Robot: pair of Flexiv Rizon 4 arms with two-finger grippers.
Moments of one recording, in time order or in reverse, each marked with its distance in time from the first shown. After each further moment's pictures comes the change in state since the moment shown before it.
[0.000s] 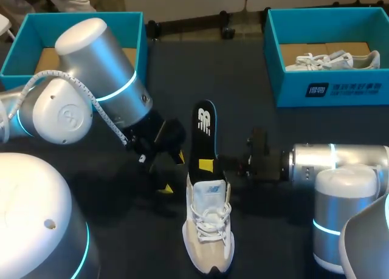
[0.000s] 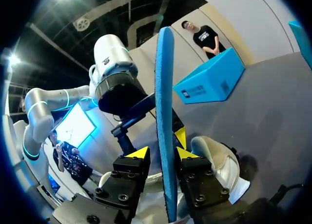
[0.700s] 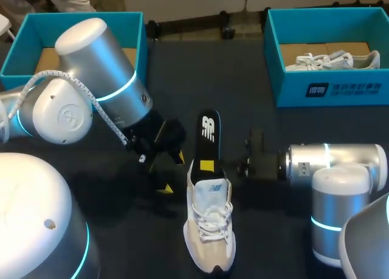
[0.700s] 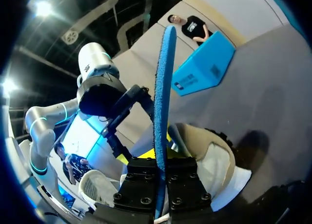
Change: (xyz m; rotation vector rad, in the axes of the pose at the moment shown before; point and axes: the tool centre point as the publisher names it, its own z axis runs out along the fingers) left arm 0.000 0.000 0.000 0.000 0.000 0.000; right arm -0.024 -0.018 0.005 0.029 0.030 0.167
